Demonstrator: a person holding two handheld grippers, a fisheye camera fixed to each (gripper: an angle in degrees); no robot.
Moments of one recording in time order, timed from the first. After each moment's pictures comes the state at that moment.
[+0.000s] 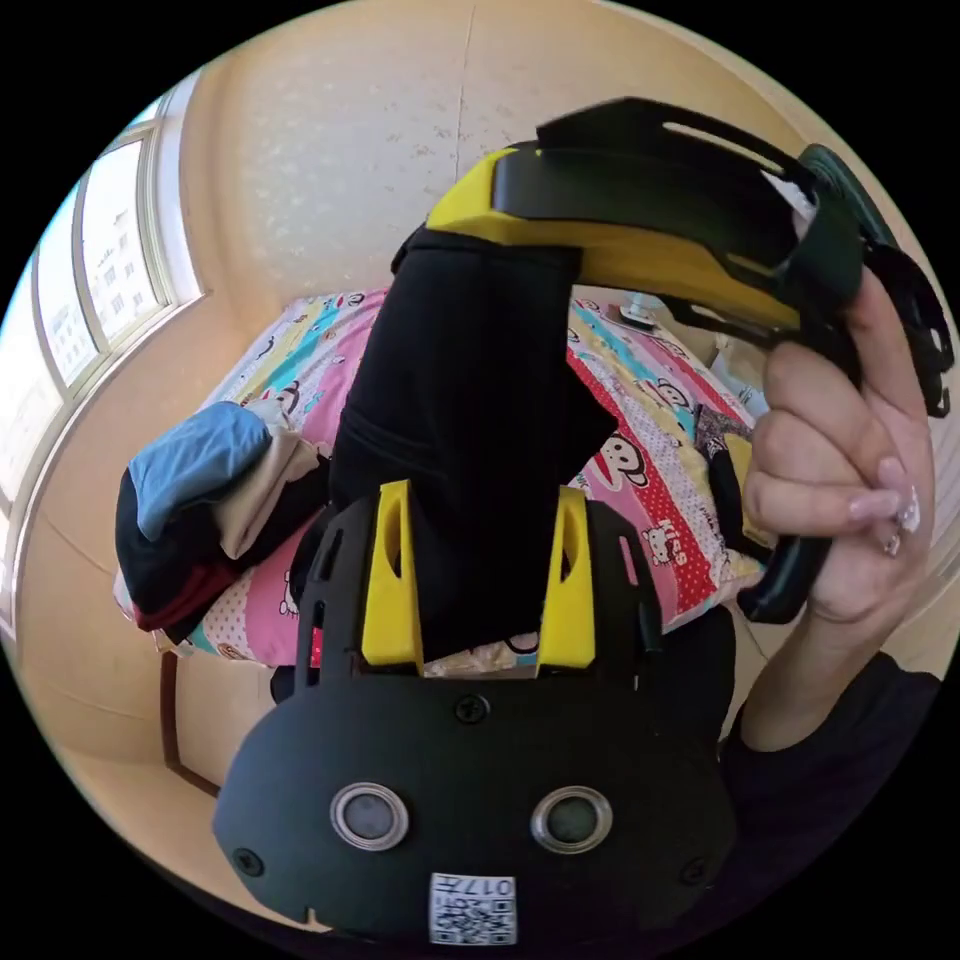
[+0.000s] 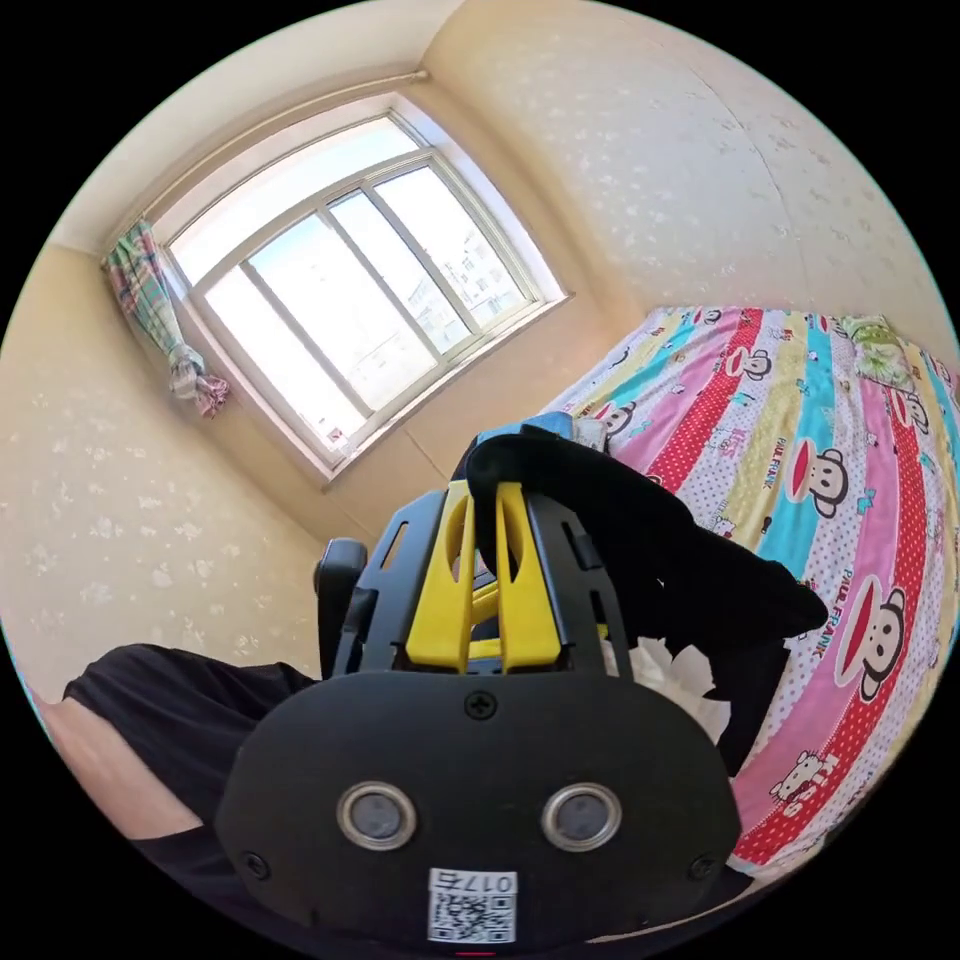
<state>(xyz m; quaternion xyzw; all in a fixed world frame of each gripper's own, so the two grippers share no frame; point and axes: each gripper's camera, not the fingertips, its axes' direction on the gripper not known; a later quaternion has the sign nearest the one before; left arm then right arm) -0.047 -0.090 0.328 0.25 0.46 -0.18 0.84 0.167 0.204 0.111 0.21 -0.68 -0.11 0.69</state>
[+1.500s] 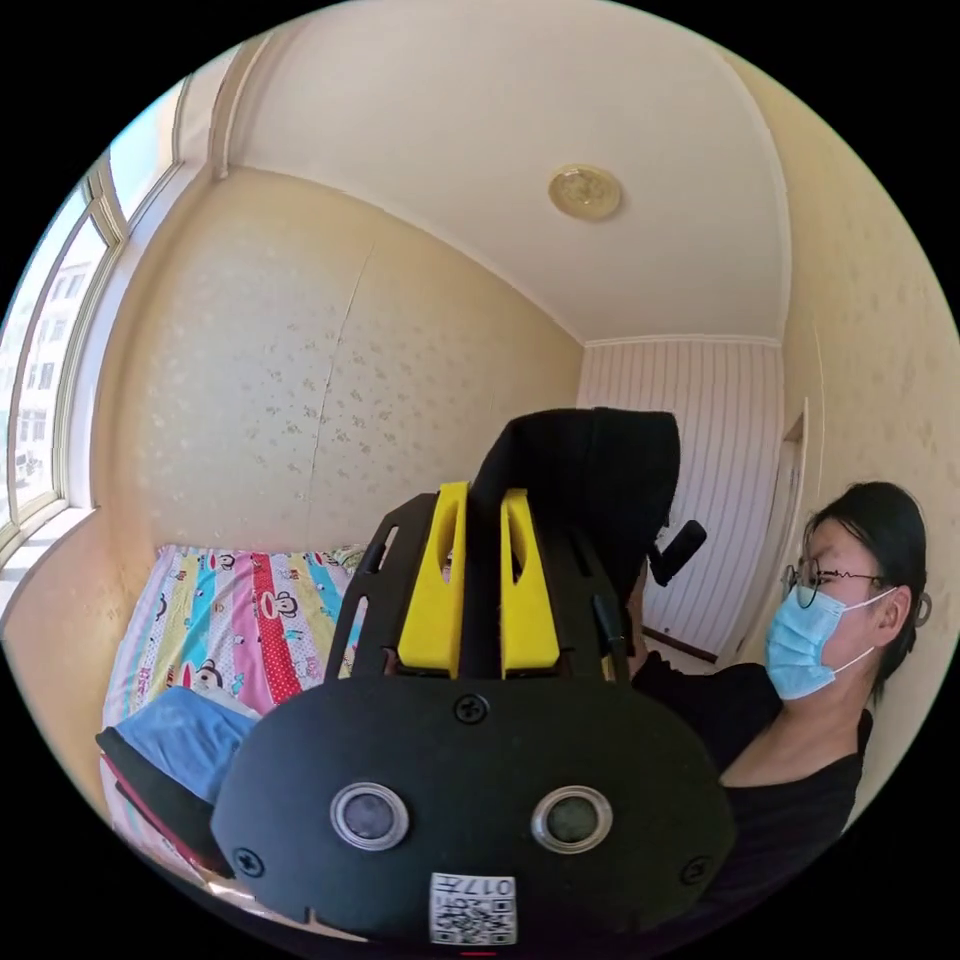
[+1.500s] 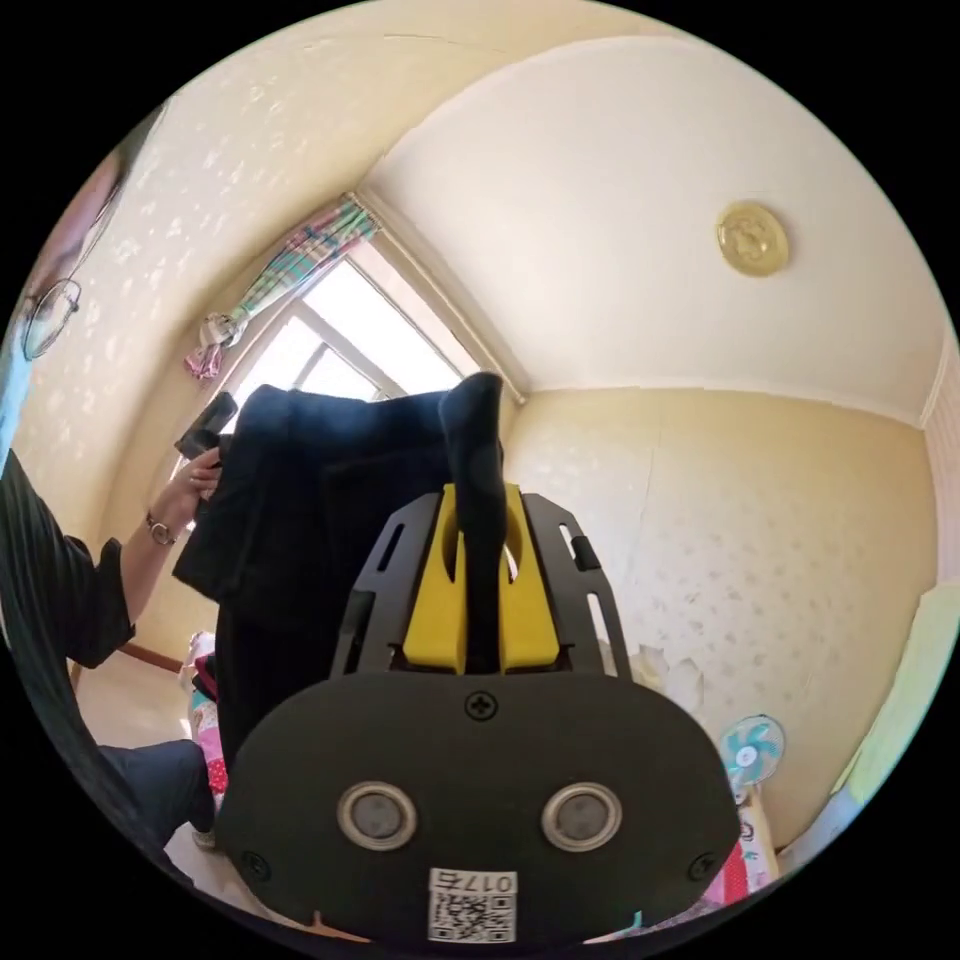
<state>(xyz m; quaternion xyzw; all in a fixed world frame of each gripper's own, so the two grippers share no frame) -0.402 0.191 0.214 0.59 0.57 -0.15 0.55 0.430 0.469 -0.111 0.73 -0.30 -0.01 0.62</state>
